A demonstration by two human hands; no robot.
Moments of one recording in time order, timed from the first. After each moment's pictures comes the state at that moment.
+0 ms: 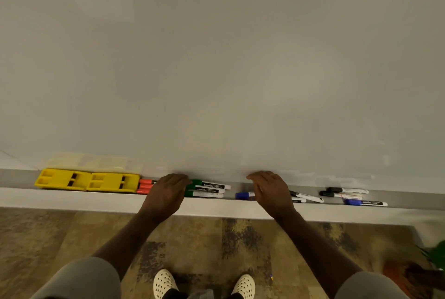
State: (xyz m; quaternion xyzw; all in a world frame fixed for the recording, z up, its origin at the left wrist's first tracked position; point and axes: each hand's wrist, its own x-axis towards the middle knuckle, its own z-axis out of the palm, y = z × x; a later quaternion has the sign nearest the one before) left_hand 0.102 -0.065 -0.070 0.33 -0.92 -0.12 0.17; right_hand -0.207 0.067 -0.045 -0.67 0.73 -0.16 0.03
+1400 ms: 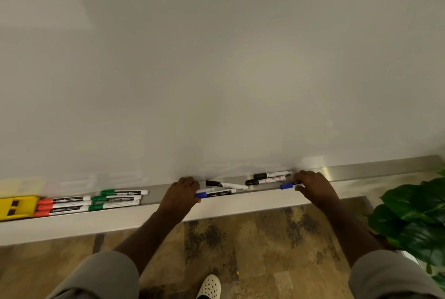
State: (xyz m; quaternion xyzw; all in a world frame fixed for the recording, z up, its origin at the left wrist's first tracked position) left_hand -0.168 0.035 -0.101 0.31 -0.94 -0.13 -0.04; right_hand -0.528 0.256 -0.046 -0.55 0.83 0.02 0.10
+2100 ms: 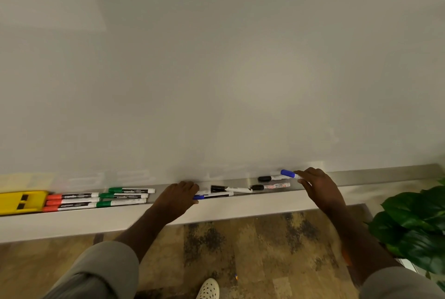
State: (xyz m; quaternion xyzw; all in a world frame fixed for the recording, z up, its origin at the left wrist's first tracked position) left_hand -0.133 0.021 -0.096 0.22 -0.97 -0.05 -0.05; right_hand -0.512 0.256 -0.023 -0.57 0.82 -0.09 0.01
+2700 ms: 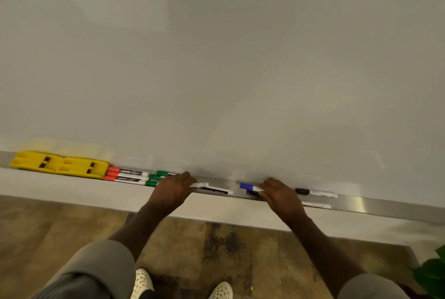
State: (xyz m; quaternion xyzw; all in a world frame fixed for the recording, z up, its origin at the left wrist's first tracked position) left_hand -0.018 0.006 -0.065 0.32 -0.94 -0.04 0.12; right_hand -0.348 0.146 -0.056 -0.71 0.69 -0.10 0.08
